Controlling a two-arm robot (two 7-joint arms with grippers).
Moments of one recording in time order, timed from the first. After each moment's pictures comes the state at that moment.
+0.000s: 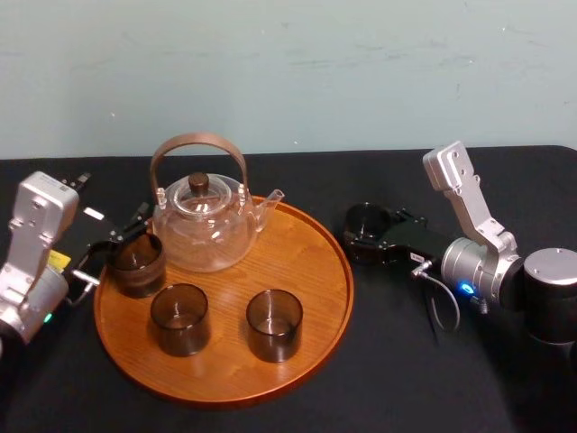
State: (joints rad) left arm -0.20 0.60 0.45 -1.41 -0.25 -0.12 0.03; right arm 0.42 0.35 -0.42 -1.13 0.31 0.17 0.44
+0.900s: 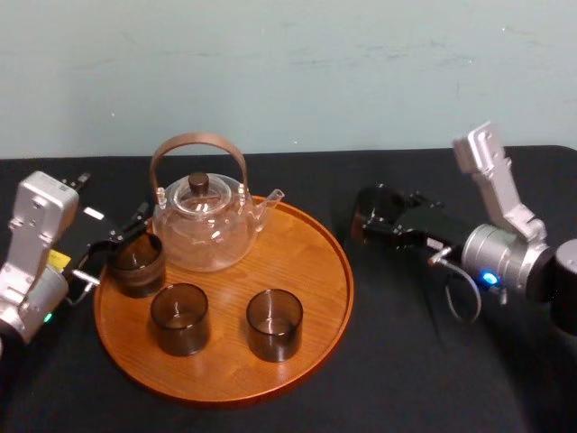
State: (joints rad) left arm -0.20 0.60 0.45 -1.41 -0.25 -0.12 0.03; right arm 0.36 0.40 -0.37 -1.28 0.36 0.22 0.45
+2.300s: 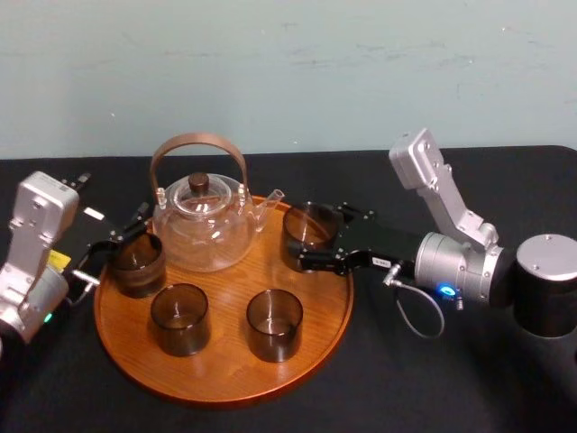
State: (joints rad) left arm -0.20 0.60 0.45 -1.41 -0.25 -0.12 0.03; right arm 0.39 0.45 -0.54 -1.40 0.40 0.19 0.56
